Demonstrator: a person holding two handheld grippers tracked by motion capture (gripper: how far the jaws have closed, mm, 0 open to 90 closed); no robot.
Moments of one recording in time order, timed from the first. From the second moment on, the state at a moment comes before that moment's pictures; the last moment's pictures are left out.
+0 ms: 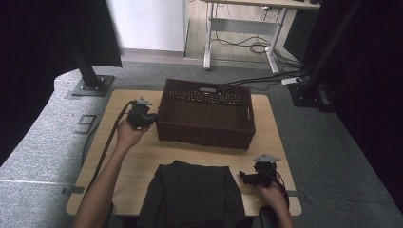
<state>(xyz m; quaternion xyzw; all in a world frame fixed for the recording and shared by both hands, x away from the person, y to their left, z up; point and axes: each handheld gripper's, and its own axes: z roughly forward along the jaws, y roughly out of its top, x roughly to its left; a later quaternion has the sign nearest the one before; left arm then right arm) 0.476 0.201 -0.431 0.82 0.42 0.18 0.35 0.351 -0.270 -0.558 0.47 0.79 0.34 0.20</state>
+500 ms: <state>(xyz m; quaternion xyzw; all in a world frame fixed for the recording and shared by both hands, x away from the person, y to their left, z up) 0.413 0.224 -0.431 0.81 0.43 0.18 0.36 0.351 -0.270 -0.557 0.47 0.79 0.34 0.20</state>
